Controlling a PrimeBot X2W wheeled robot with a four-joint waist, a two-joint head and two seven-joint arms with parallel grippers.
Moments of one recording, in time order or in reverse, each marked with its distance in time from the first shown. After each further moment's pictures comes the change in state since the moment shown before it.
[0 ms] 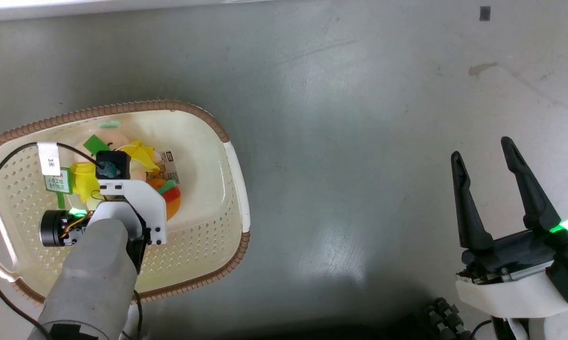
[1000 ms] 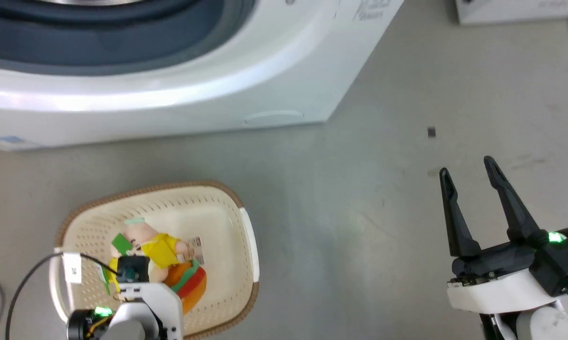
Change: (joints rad) left arm 0.298 -0.039 -0.012 0.003 -0.065 -0.042 -0.179; right arm 0.002 0.000 0.003 0.126 0.045 0.000 0.000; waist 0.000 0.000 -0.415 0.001
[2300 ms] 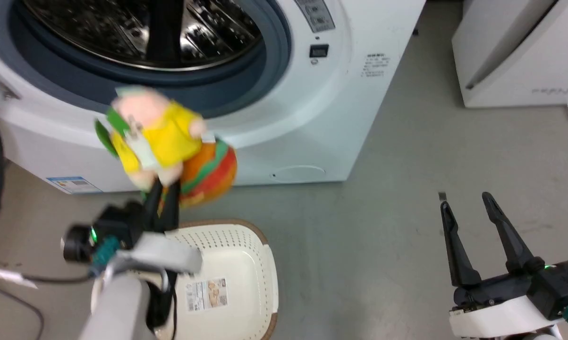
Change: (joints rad) left arm 0.294 -0.018 0.119 -1.059 0.121 -0.005 -0.037; right arm 0.100 0.000 -0.016 0.024 0.016 0.000 0.000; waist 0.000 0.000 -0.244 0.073
